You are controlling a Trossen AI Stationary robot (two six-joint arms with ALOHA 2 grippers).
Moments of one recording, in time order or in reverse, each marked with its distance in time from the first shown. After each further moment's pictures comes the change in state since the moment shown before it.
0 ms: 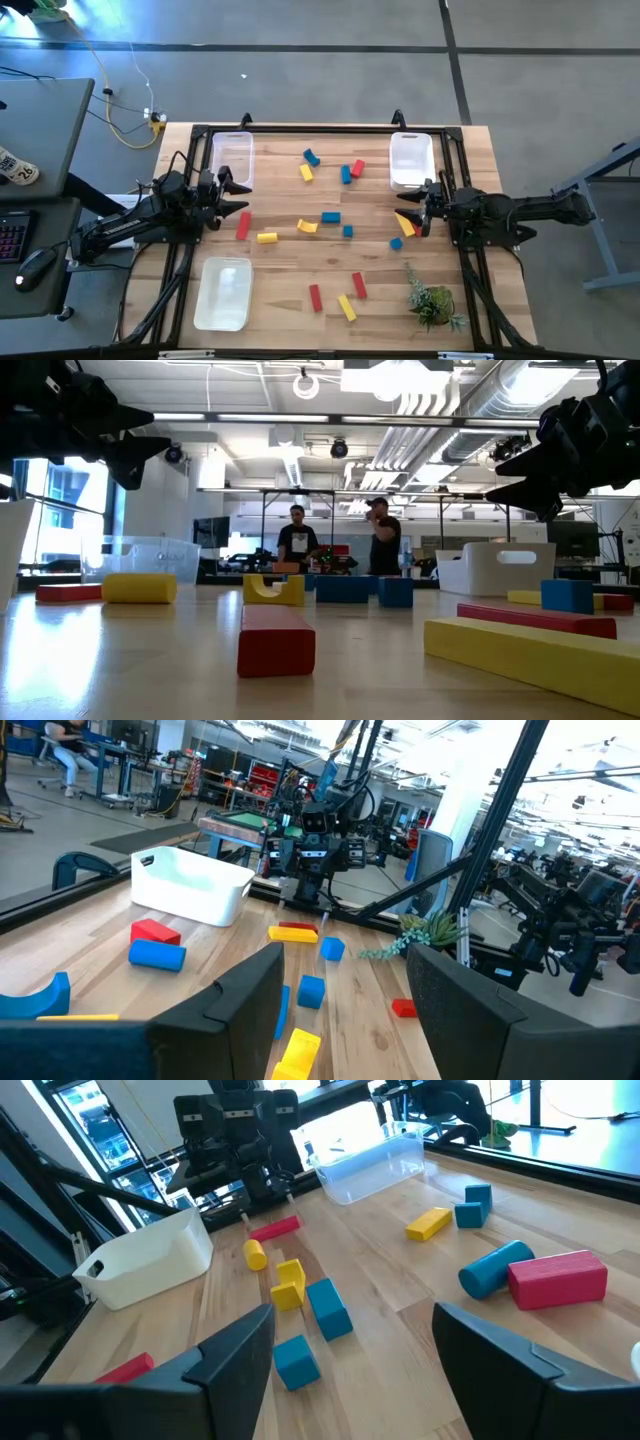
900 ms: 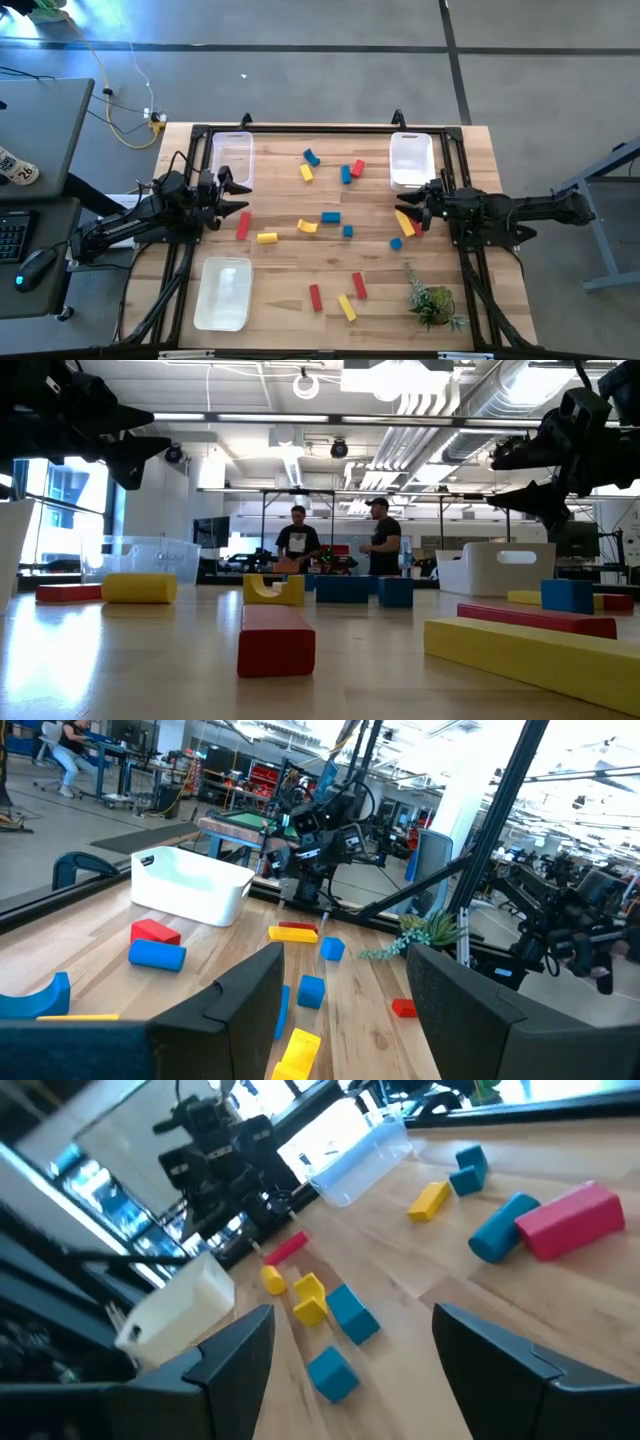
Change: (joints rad) left arm 0.000 0.000 0.000 0.000 0.000 0.000; right arm 0.000 0.000 0.001 0.006 0.032 0.320
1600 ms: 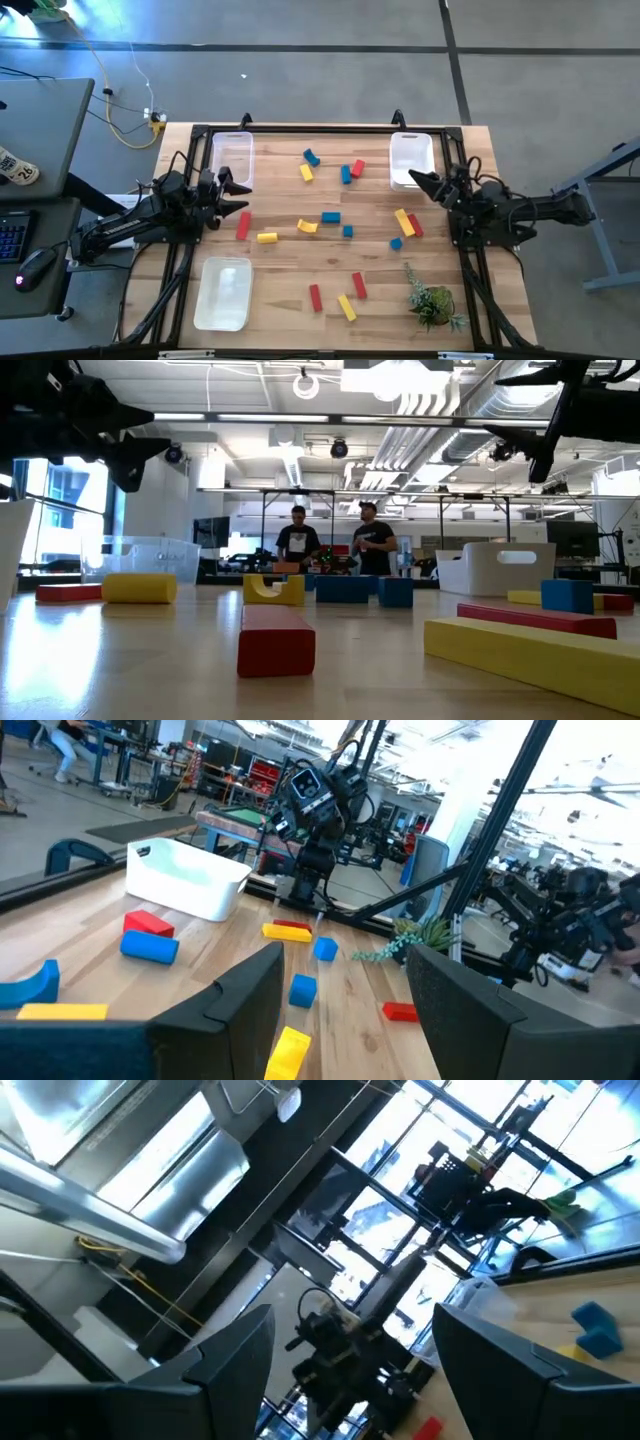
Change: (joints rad) left arm 0.000 0.000 0.000 0.000 0.000 -0.068; right arm 0.000 0.000 0.009 0.506 0.158 0.130
